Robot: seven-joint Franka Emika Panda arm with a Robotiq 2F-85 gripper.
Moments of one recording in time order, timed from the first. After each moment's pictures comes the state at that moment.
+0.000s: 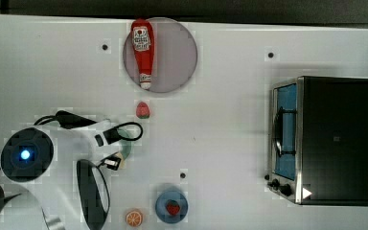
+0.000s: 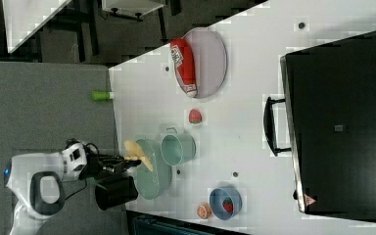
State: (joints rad) arm 0.04 -0.10 0.41 -2.27 0.11 0.51 -0.06
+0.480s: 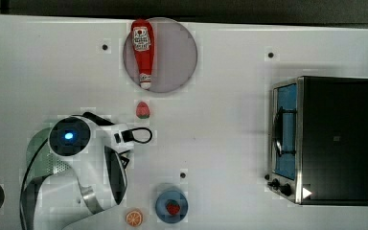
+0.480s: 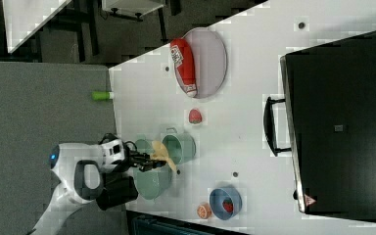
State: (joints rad) arm 0.03 0.11 0.41 -2.35 0.10 0.72 0.03
